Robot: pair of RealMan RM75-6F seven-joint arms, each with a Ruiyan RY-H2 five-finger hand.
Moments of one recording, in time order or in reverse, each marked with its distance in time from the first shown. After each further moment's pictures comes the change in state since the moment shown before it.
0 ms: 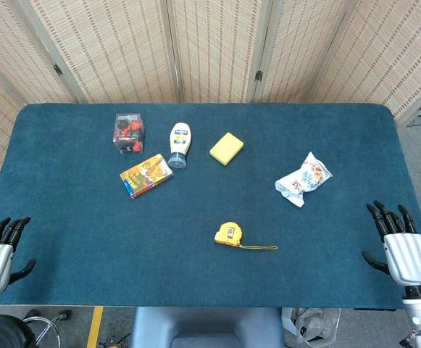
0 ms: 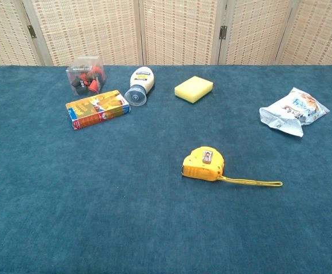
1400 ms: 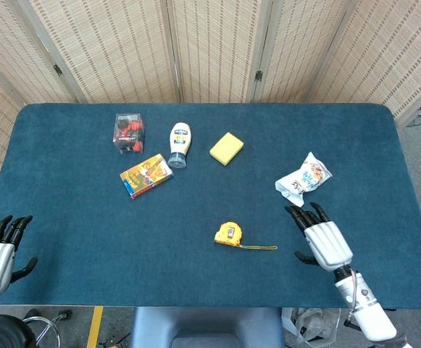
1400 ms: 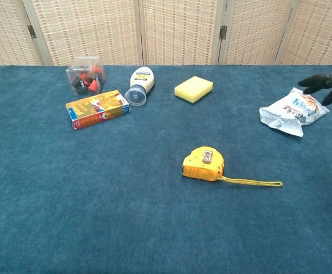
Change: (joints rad) left arm 0.000 0.009 0.001 -0.012 0.027 0.023 -0.005; right arm 0.233 -0.142 0.035 -0.147 0.038 -0.325 -0.178
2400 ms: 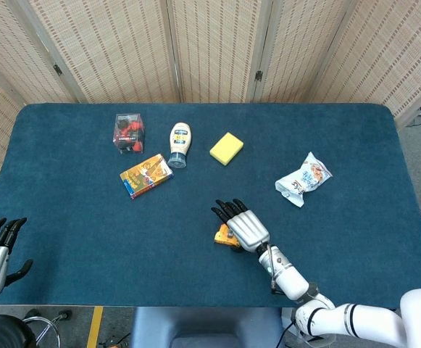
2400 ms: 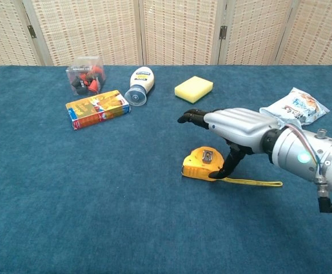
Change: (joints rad) left arm 0.018 0.012 0.005 0.000 0.001 0.017 -0.016; right arm 0.356 -0.414 0.083 0.315 0.258 -0.261 -0.158
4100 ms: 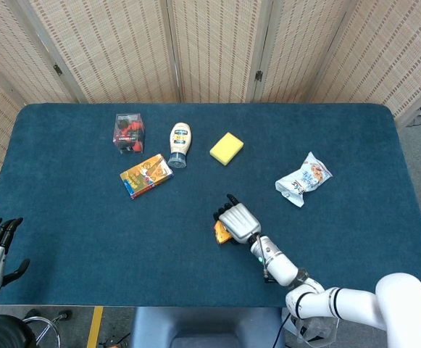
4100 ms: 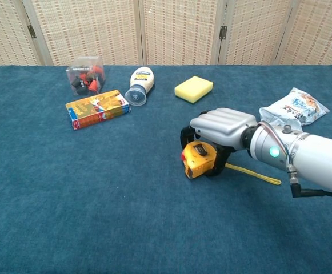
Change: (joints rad) left arm 0.005 0.004 -0.009 -0.003 -0.009 0.005 0.006; right arm 0.147 -0.046 -0.041 0.152 0.053 -0.044 -0.027
